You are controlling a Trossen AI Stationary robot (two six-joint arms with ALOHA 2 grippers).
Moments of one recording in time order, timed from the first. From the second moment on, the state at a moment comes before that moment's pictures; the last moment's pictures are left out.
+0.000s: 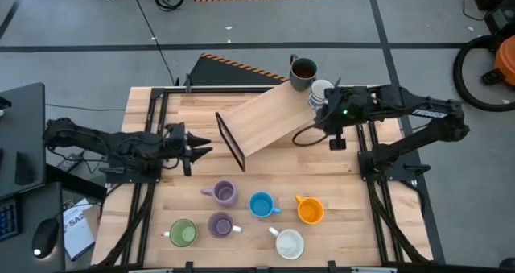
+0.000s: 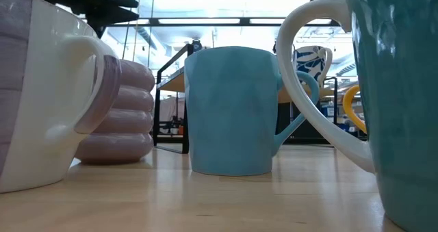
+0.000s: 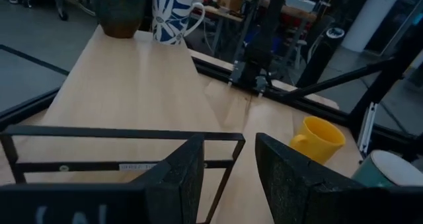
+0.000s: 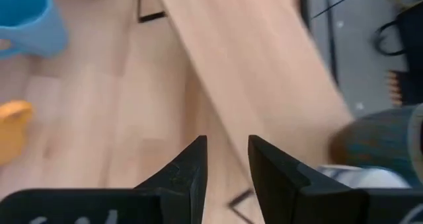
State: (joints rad) left arm -0.22 0.65 0.48 -0.02 -0.45 -0.37; right arm -0.03 1.19 1.44 -1.20 0.20 -0.23
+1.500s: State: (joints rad) left arm -0.22 0.79 0.60 -0.04 -0.50 -0.23; right arm 0.61 1.58 1.44 -1.19 0.23 0.38
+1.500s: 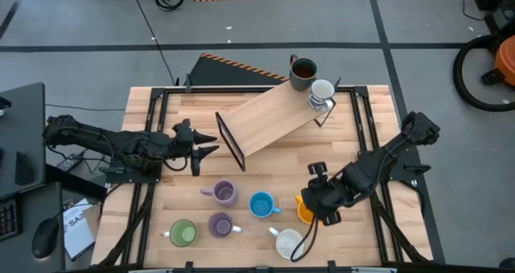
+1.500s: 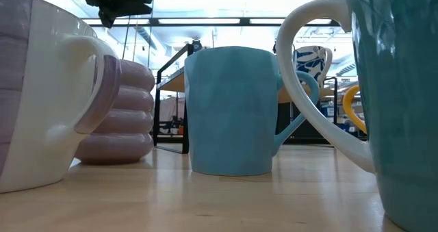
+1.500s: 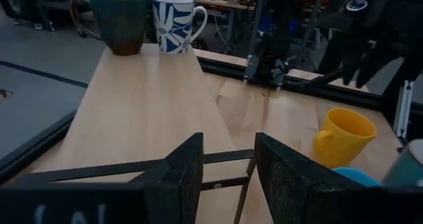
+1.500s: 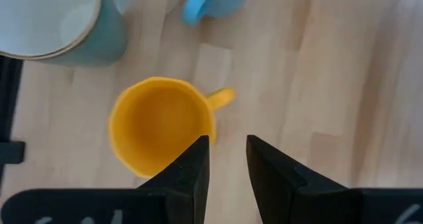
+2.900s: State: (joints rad) left arm -0.21 0.79 0.60 0.04 -0.54 -0.06; right arm 0.79 1.77 1.45 -1.08 0.18 0.52
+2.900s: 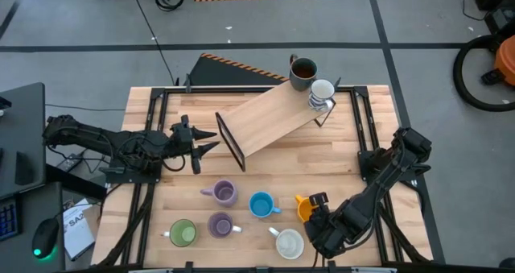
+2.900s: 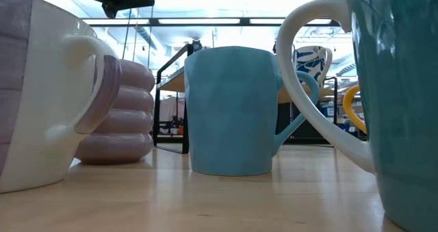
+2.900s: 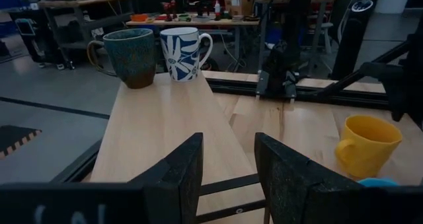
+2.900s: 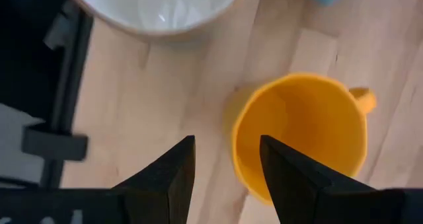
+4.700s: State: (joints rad) left arm -0.22 0.79 0.60 0.04 -0.51 -0.15; right arm 0.61 1.60 1.33 -1.25 0.29 0.00
